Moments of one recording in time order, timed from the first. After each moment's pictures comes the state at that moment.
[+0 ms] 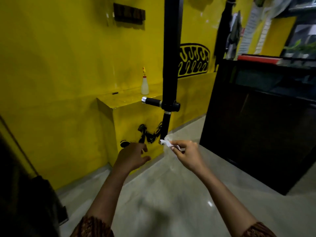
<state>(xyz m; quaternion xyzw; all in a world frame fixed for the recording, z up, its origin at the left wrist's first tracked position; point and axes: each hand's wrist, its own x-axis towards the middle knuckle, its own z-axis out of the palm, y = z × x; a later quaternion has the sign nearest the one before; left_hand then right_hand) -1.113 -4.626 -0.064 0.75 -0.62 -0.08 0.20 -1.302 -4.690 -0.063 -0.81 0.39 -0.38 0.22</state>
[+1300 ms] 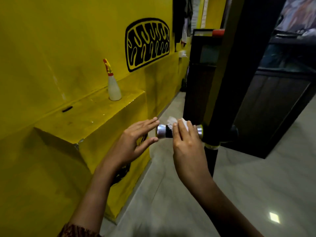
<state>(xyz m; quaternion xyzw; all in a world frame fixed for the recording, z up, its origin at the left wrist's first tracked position) -0.898 -4.938 -0.058 0.36 -0.85 -0.04 0.38 -1.066 -4.892 -0.063 -0.70 0.59 -0.33 -0.24</state>
